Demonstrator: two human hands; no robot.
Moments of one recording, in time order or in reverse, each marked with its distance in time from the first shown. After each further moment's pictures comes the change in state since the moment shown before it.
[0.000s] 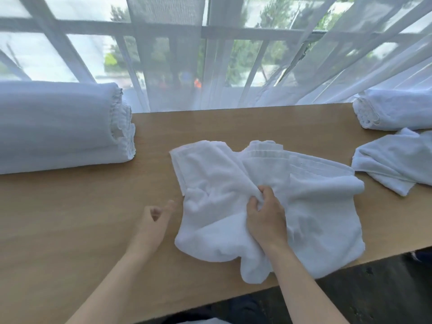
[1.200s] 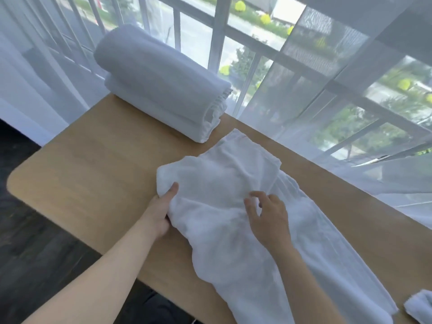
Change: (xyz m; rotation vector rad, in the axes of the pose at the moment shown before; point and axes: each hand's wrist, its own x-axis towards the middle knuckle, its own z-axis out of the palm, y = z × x) left_hand -0.015 -0.028 0.015 -1.358 0.108 -0.043; right_hand 0.072 -0.043 0.032 -0.360 -0.471 -0.656
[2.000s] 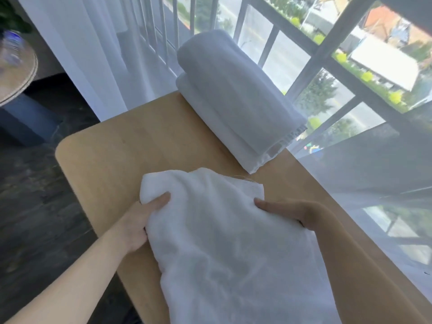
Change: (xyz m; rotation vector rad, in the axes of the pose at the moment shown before) left_hand 0.002 0.032 -0.089 -0.083 0.088 0.134; right_hand 0.199 -0.081 0.006 -0.232 -1.065 0.274
